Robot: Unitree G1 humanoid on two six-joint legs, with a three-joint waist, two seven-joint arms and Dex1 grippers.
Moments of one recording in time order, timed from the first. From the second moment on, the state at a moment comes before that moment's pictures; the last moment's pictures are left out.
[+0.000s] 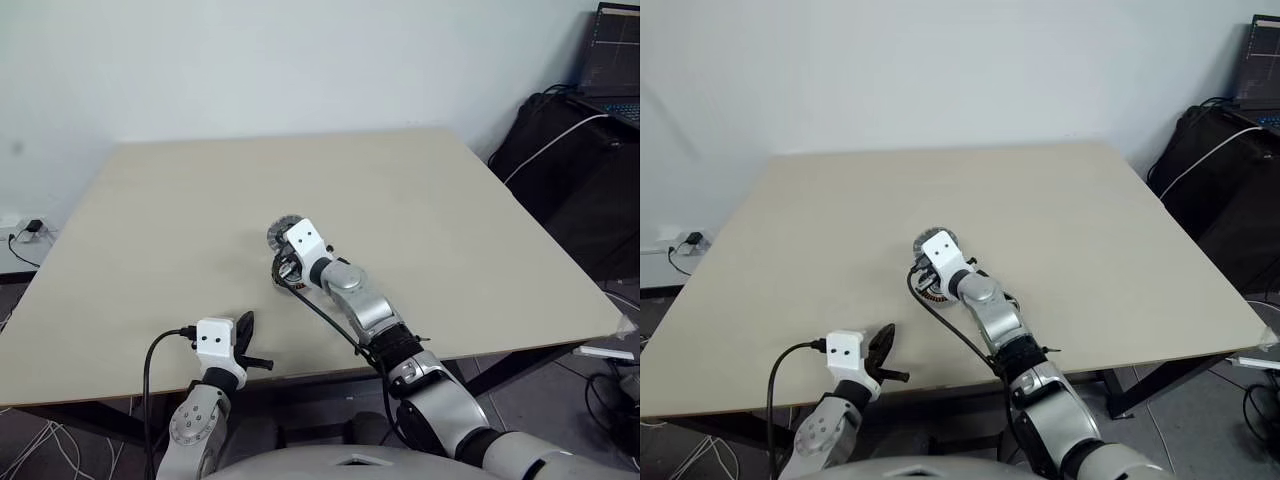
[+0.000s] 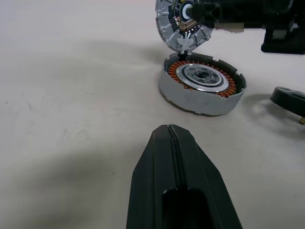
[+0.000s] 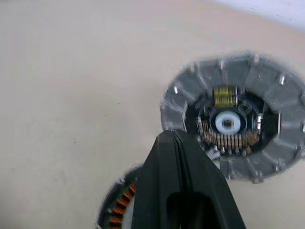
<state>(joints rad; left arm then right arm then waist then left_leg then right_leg) 0.45 0.04 -0.12 -0.20 -0.12 0.01 -0.20 -0.54 0.09 0.28 0.60 -0.10 0.21 0.32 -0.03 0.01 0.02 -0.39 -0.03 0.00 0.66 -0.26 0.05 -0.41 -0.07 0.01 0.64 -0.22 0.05</state>
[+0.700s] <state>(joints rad) 0.44 0.04 -0.13 -0.20 -0.12 0.01 -0.20 -0.48 0.01 0.32 0.51 -0.14 0.31 0.37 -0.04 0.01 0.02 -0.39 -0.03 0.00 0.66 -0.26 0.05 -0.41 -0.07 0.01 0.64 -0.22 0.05</state>
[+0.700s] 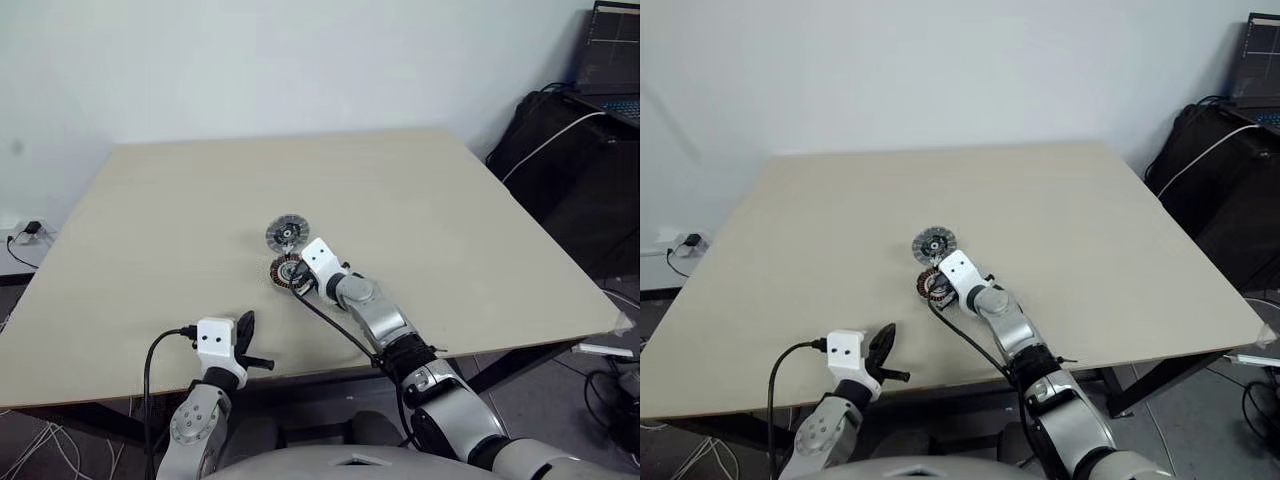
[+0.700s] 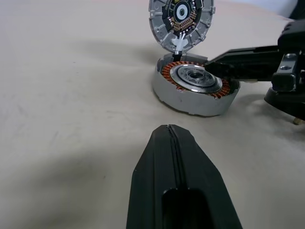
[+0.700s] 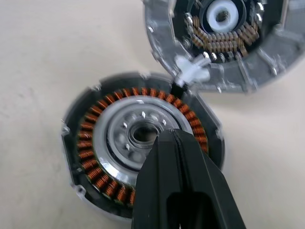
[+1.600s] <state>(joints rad) 0.45 0.02 -0.13 -0.16 -0.12 -0.01 -0.18 -0.60 -0.03 0.43 0.52 -0.25 0.44 0.42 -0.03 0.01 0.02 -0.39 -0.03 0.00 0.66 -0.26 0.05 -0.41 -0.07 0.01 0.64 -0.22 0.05</state>
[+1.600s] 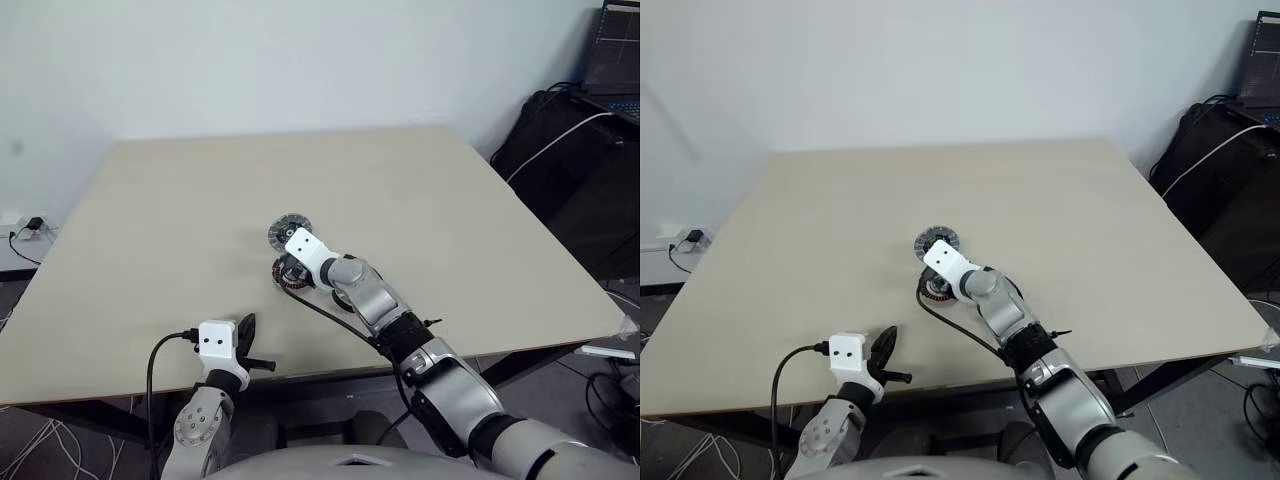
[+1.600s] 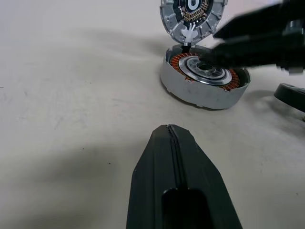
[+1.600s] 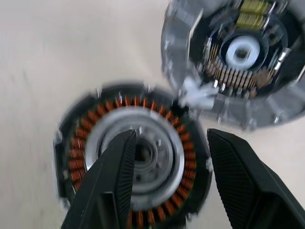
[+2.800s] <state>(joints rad) 0.45 0.01 -0.13 -0.15 -0.12 -0.03 -0.18 -0.66 -0.05 0.48 0.57 -0.29 0.45 0.50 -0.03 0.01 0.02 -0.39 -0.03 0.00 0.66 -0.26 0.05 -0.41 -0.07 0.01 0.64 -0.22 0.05</state>
